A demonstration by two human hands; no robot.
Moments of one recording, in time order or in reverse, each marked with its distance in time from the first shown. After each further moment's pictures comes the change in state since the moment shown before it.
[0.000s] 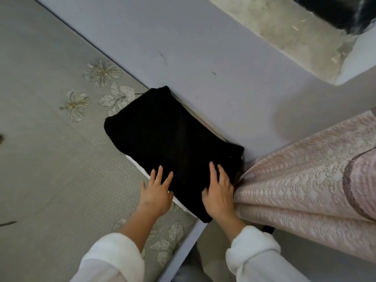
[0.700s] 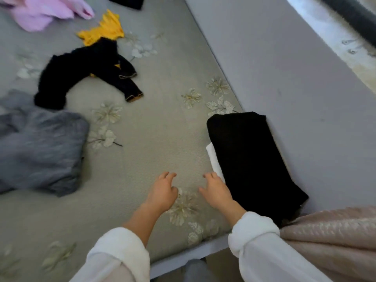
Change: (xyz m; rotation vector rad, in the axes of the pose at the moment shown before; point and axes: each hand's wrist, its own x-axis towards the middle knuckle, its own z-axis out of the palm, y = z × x) left_hand -0.172 -0.102 0.041 -0.679 0.458 -0.425; right_hand -0.069 -0.151 0.022 -0.234 -0.332 -0.661
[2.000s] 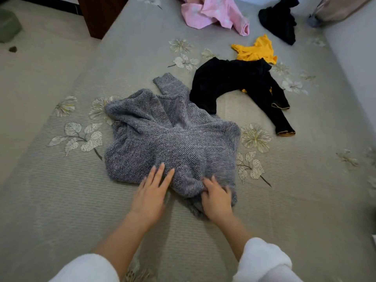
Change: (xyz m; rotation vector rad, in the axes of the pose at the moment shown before) left_hand -0.025 -0.543 -0.197 0.182 0.282 -0.148; right_hand 0.130 -0.505 0.264 -0.166 0.067 -0.339
